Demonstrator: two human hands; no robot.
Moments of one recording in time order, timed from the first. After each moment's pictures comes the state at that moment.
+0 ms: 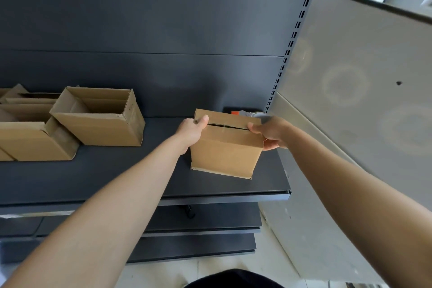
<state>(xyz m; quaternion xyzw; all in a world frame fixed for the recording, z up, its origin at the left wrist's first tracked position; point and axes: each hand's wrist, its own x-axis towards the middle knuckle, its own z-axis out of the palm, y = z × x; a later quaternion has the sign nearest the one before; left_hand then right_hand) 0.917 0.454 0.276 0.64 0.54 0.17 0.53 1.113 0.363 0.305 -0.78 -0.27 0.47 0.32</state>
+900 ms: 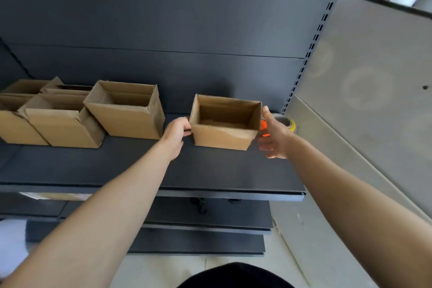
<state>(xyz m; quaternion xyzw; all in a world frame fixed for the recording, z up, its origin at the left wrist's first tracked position) 0.847 0.452 0.269 0.45 0.55 0.29 0.64 1.073 0.356 0.302 -0.74 -0.17 0.53 0.36</state>
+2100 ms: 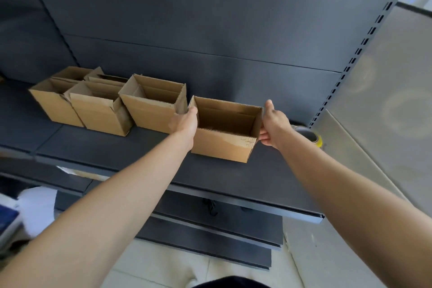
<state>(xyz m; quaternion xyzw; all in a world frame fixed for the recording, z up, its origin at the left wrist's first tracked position) 0.838 0.456 0.299 0.32 0.69 0.39 0.52 1.028 0.420 0.317 -0.79 -0.23 0.43 0.38</state>
